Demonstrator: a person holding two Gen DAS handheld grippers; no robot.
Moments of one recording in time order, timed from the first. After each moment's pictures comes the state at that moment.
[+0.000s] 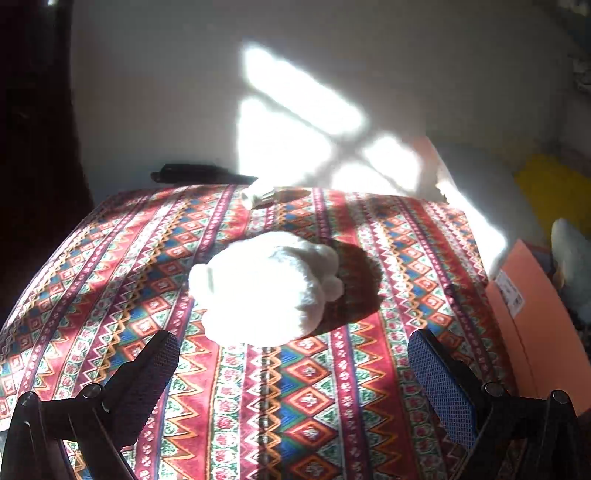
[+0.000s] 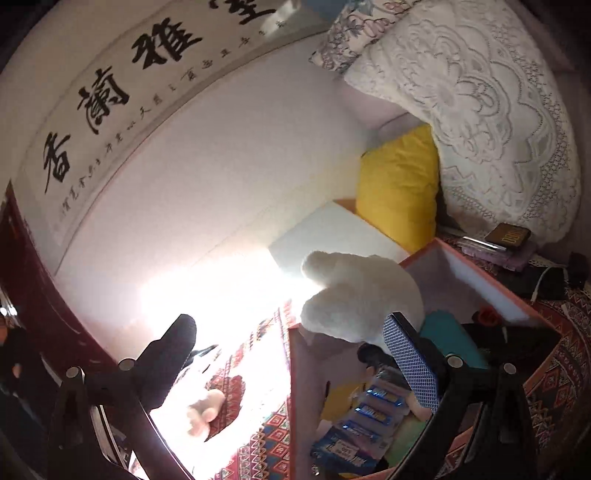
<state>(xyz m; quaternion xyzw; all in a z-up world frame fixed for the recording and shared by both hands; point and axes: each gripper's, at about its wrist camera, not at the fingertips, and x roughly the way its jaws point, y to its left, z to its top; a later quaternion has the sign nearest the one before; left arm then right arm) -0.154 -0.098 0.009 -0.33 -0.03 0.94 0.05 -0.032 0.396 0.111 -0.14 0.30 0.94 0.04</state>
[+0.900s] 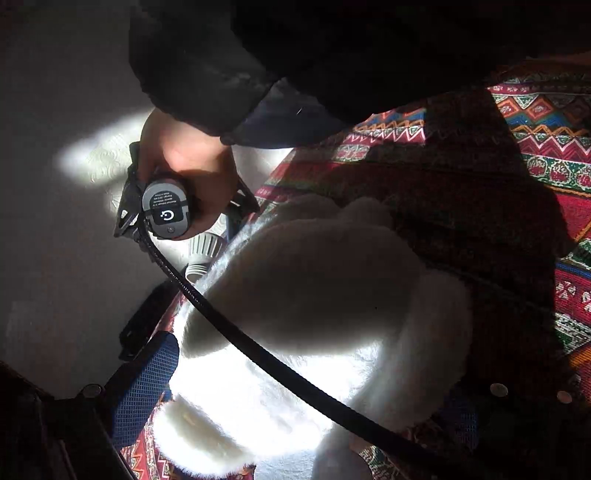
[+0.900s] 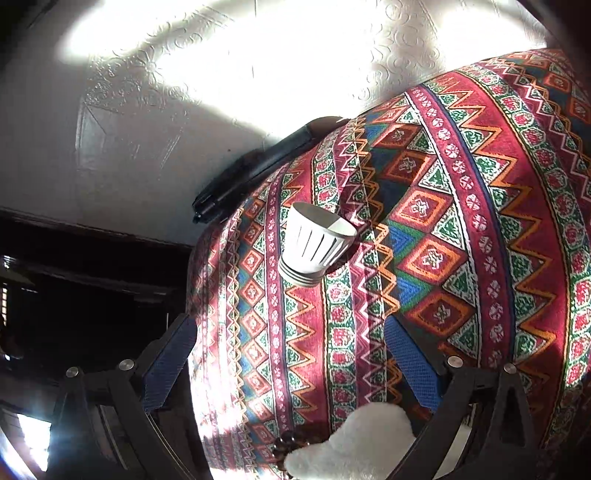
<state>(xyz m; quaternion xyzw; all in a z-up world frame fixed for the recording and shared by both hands) -0.324 -0.050 -0.126 -0.21 0.42 0.87 0.19 -0.671 -0.009 -0.101 -0.56 0.34 0.73 -0.17</state>
